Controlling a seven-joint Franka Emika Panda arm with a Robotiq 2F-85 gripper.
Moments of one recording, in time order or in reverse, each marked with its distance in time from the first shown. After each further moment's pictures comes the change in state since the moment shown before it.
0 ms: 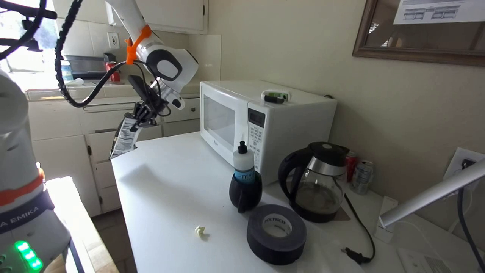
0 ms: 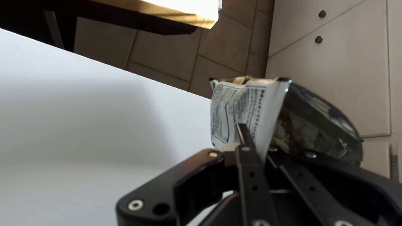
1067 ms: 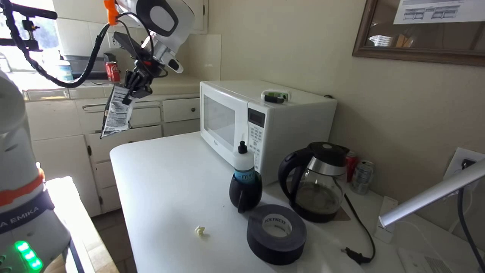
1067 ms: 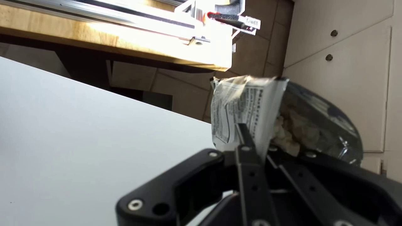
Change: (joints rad) arm -0.031 -0.385 -0.065 -0.049 -0.146 -0.313 0.093
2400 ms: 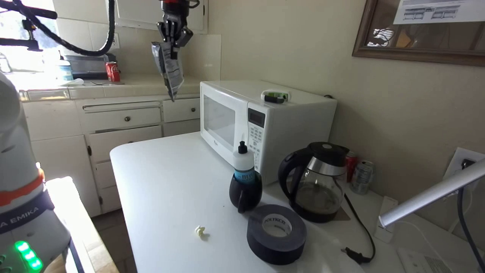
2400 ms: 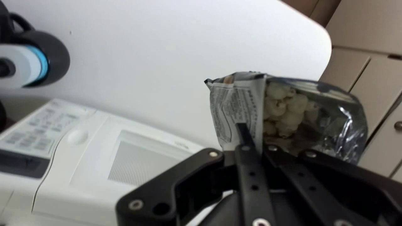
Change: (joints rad) arm -0.052 -0.186 -0.077 0.221 -0.259 0.059 -0.071
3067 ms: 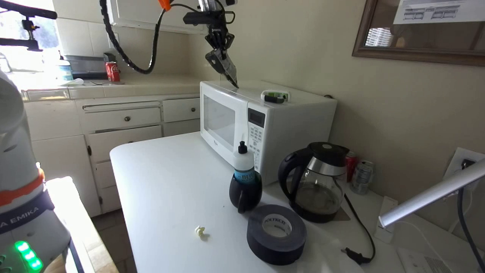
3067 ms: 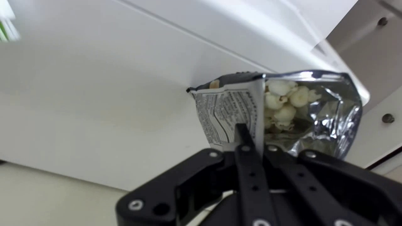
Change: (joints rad) arm 0.029 0.460 0.036 0.363 -0.231 0.498 0.143
